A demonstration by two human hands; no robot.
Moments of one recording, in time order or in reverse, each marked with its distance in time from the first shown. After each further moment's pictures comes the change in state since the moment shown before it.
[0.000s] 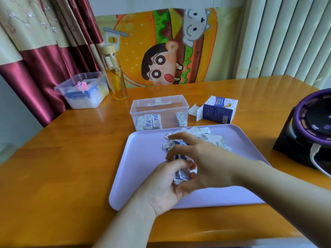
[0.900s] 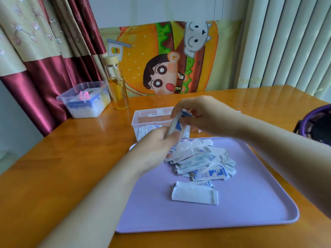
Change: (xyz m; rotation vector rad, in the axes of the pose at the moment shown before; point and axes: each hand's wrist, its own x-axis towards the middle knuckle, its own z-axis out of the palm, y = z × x) left_hand 0.019 0.085 -0.006 1.063 0.211 0.395; right_hand 0.055 0.006 -0.082 0.049 0.259 0.066
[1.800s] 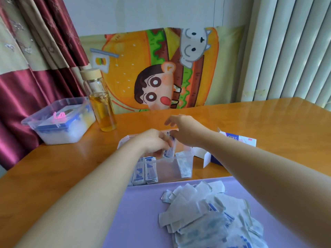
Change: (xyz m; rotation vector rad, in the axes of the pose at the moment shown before) left_hand 0.218 -0.032 -0.030 0.211 -0.138 -0.252; right_hand 0.149 0.128 0.047 -0.125 -0.027 0.295
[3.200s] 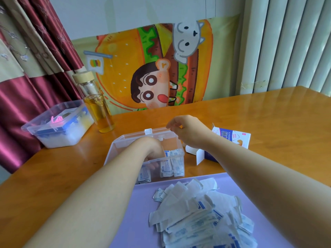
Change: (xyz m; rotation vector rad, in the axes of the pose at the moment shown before) left_hand 0.039 0.008 0.030 0.440 -0.191 -0.388; right_hand -0.021 0.031 -0.001 0.289 0.094 0.007
